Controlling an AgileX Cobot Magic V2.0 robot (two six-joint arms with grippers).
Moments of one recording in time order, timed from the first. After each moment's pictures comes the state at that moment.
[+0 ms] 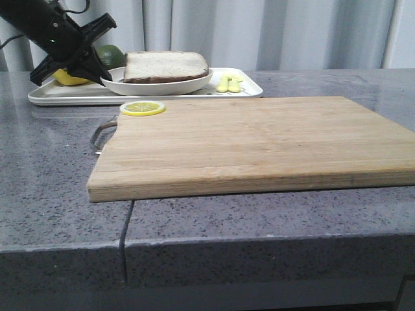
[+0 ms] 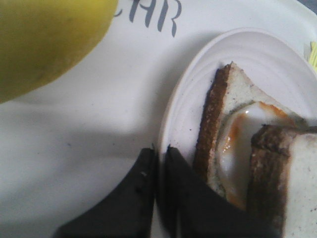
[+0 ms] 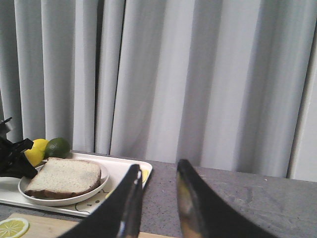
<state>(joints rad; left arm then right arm) -0.05 2.24 -1.99 -0.68 0.79 0.04 0.56 0.47 -0.49 1.38 -0.35 -1.43</state>
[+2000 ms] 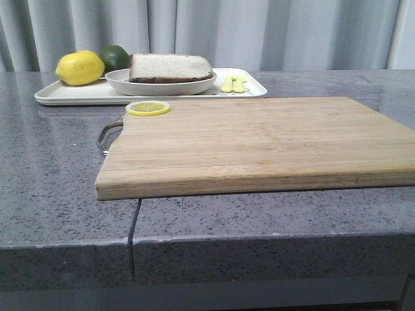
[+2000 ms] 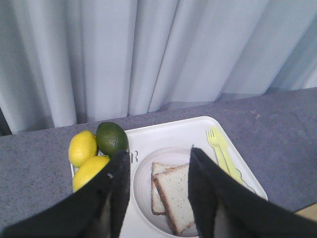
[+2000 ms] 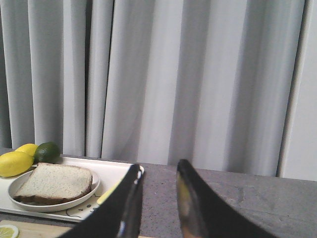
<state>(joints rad) -0.08 1.72 -2.40 -0.26 1.20 0.04 0.56 0.47 -0.49 1.38 -0.40 -1.43</state>
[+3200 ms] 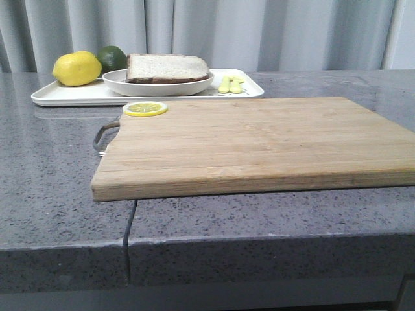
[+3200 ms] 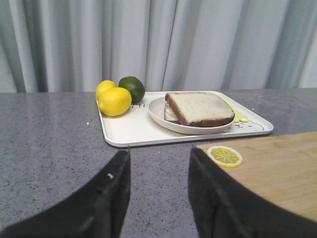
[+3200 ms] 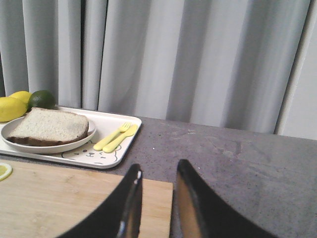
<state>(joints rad) -0.20 0.25 -0.31 -0.26 0.17 0.14 0.56 0.47 -0.34 1.39 -0.40 -1.43</state>
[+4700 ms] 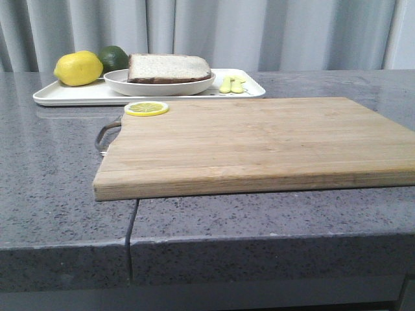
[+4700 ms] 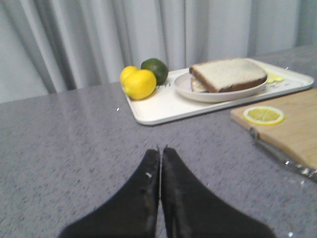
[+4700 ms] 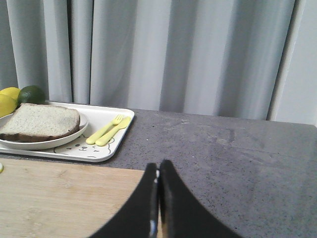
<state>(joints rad) -0.15 0.21 -0.19 -0.06 0.13 0.16 0.56 0.47 -0.33 1.43 -0.44 -1.43</state>
